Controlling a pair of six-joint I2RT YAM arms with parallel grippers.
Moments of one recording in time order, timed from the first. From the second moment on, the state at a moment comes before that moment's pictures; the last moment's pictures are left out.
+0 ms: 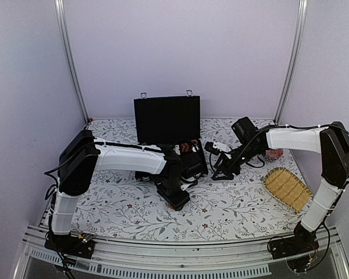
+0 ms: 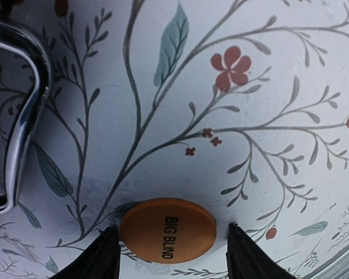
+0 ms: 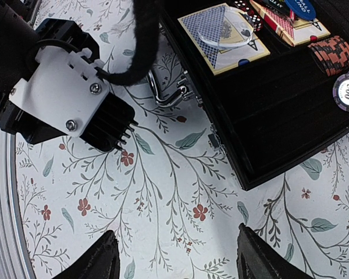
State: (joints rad) left arm -1.08 2.18 1.64 -0.96 -0.02 -0.24; right arm 0.53 1.74 1.15 -0.54 -0.58 -0.60
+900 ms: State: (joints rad) left arm -1.06 2.18 1.67 -1.01 -0.08 -0.23; right arm 0.53 1.74 1.15 -0.54 -0.58 -0.60
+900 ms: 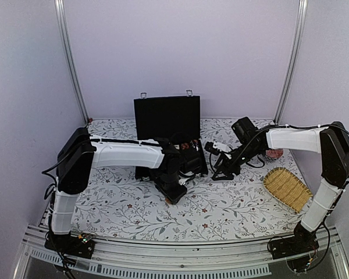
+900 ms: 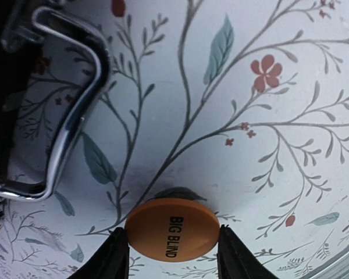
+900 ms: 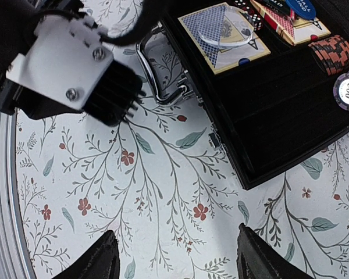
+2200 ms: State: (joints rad) left arm -0.72 2.36 2.08 -0.97 -0.10 -0.16; right arm 0.53 1.75 1.15 -0.54 -0.57 -0.60
